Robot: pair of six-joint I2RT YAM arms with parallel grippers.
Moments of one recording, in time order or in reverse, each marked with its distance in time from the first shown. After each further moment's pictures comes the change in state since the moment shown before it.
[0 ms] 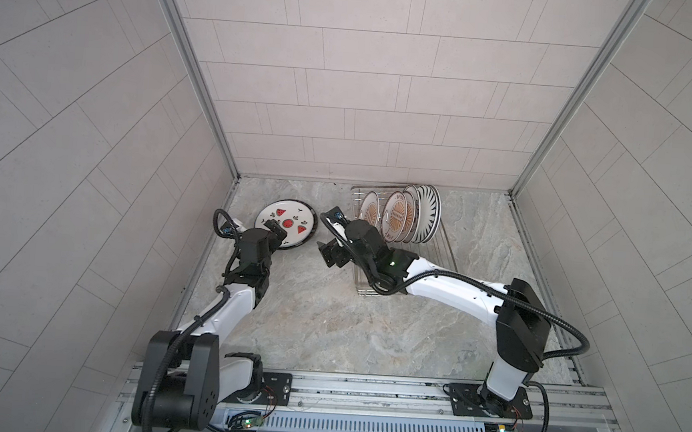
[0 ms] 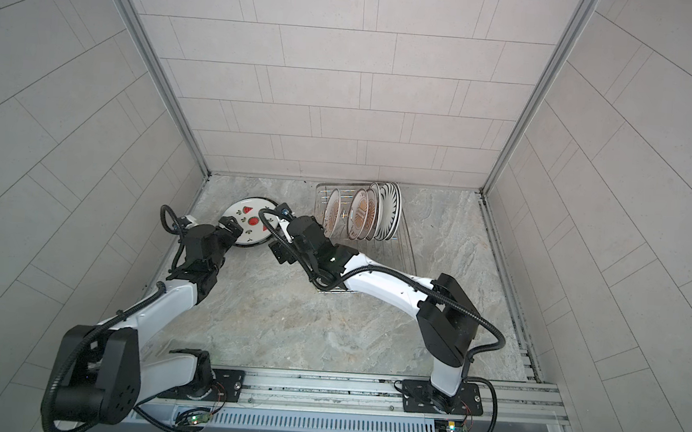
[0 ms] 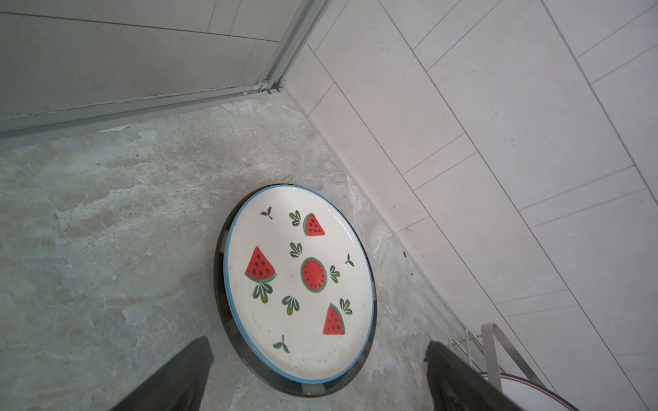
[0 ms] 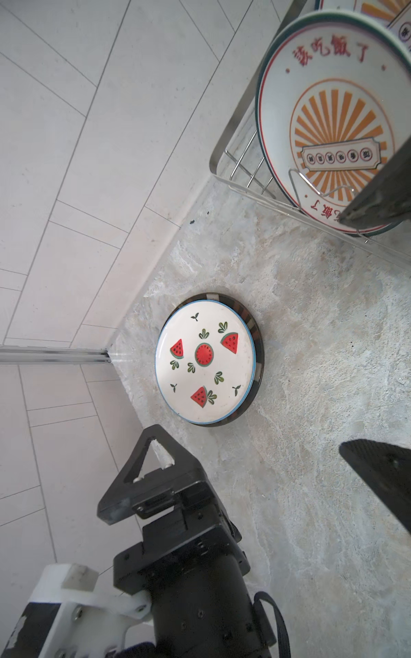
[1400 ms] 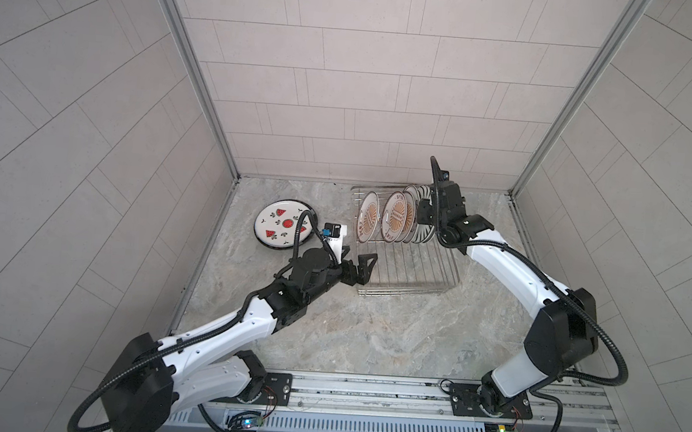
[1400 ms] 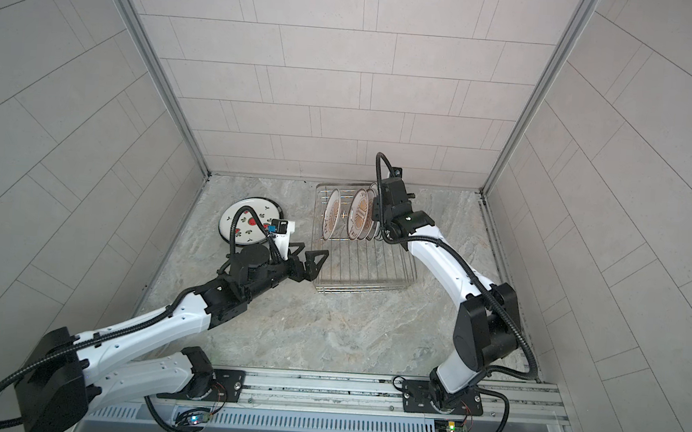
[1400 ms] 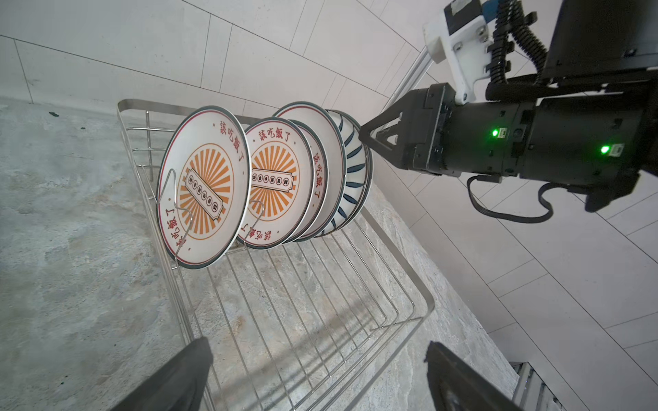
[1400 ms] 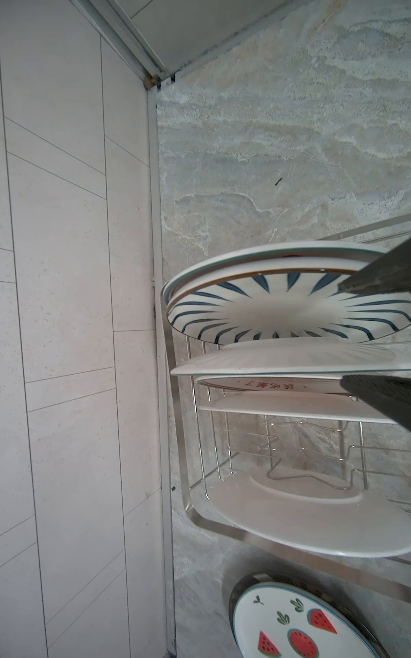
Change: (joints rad) left arm -0.727 -0.066 0.115 -0.053 0.197 0.318; right arm -0.533 -0.121 0.050 -0.388 0.081 0.266
